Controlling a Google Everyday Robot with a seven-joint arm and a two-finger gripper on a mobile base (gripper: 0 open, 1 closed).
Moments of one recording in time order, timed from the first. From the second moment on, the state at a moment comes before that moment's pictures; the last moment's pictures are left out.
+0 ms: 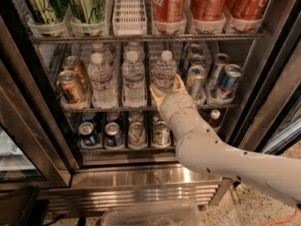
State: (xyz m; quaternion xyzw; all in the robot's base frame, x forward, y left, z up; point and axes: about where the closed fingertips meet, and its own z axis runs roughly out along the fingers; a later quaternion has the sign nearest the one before) arm 0.627 -0.059 0.838 -0.21 0.68 -0.02 0.70
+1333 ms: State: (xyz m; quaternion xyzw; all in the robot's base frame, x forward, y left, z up) arm 0.623 -0.057 0.858 -0.20 0.66 -0.02 0.72
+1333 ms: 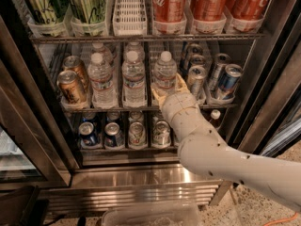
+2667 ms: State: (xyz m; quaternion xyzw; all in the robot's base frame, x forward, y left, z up) arm 0.596 -0.051 0.915 -0.17 0.62 0.01 0.77
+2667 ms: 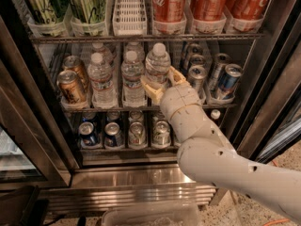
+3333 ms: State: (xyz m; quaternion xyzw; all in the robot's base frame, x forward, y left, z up) arm 0.565 -0.057 0.904 -0.17 0.66 0.04 0.73
